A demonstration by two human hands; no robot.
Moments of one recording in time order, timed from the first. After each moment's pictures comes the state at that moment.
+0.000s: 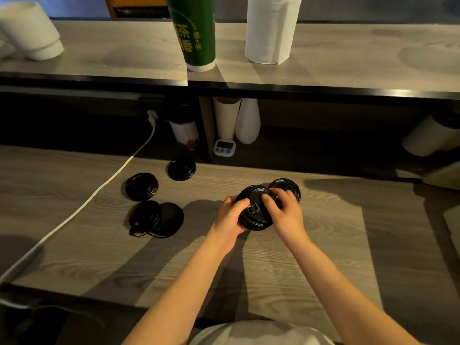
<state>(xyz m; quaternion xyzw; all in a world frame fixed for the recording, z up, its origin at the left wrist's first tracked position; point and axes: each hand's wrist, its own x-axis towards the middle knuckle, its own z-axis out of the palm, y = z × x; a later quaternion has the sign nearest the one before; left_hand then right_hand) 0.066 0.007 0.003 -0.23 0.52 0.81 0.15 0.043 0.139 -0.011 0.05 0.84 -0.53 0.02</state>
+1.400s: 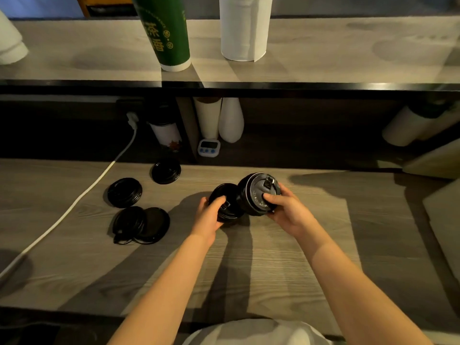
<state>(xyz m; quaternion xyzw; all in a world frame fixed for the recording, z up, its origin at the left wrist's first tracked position) 0.046 0.002 -0.019 -0.36 0.52 0.77 0.11 0.020 0.180 -0.013 0.15 0.48 -0.83 0.23</state>
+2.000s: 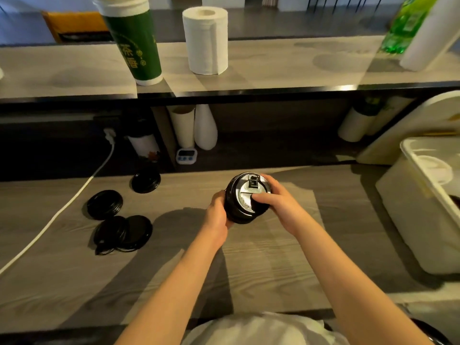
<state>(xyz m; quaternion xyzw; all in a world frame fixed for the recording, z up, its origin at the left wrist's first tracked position) 0.070 0.069 0.024 -0.28 0.53 0.78 0.15 0.066 0.210 0.034 0.05 0.67 -0.72 0.15</state>
